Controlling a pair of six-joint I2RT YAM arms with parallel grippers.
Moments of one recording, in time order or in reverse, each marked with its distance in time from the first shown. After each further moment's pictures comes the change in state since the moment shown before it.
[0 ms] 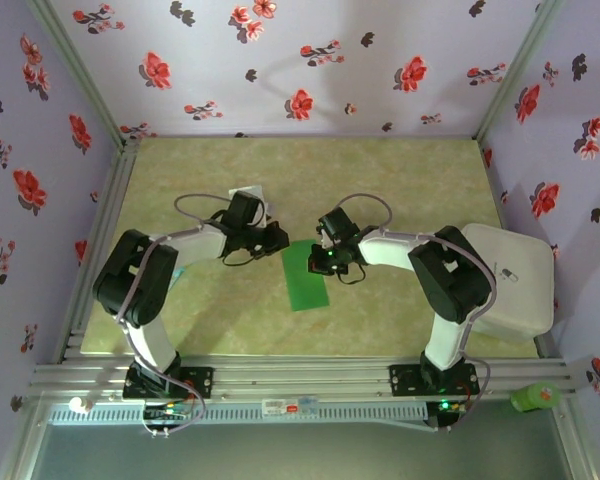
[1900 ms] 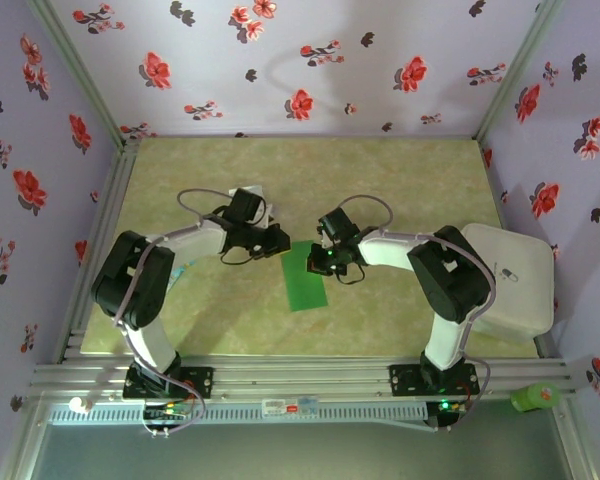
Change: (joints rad) left arm -0.014 -0.023 0.054 -0.153 0.034 0.102; right arm 0.001 0.006 -0.002 0.020 -0.014 0.055
